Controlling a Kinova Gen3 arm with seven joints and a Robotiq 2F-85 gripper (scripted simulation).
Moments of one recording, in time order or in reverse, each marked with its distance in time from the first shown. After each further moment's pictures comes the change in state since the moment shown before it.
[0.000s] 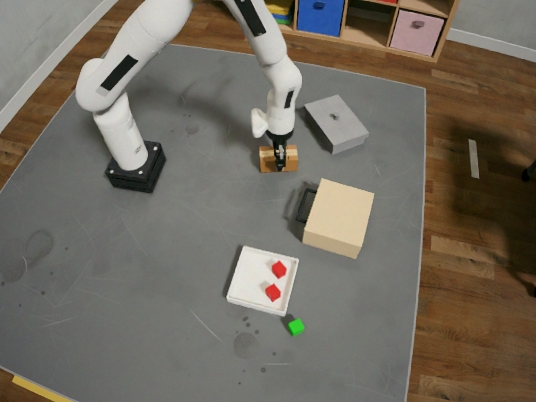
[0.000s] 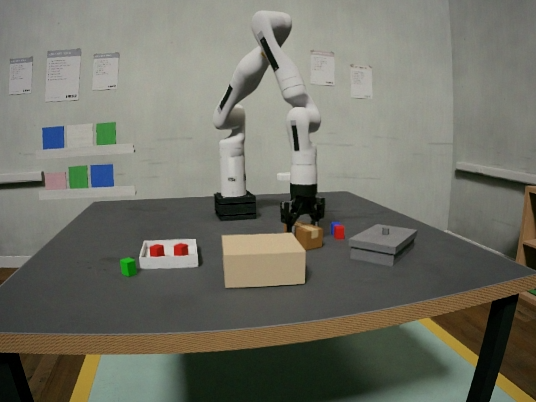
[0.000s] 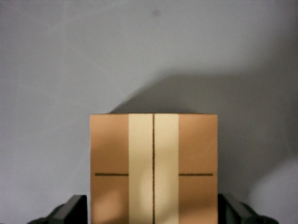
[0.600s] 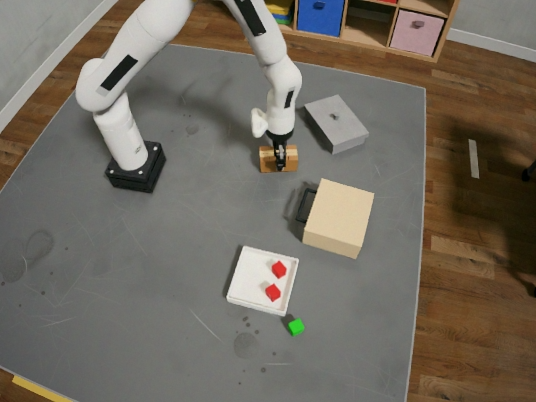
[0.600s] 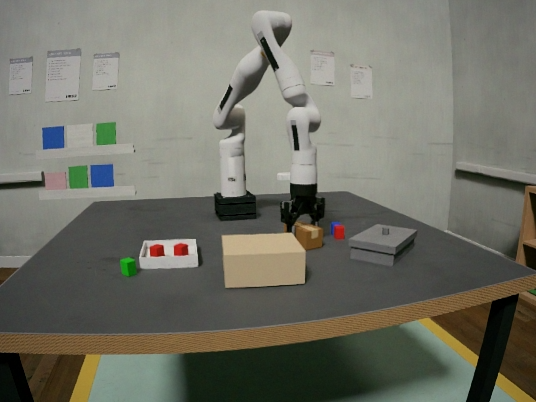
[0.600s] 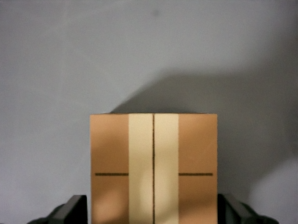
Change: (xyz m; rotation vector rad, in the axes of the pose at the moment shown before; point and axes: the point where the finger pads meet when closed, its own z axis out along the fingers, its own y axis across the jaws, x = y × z) arm 0.000 0.000 -0.001 0.000 0.000 0.000
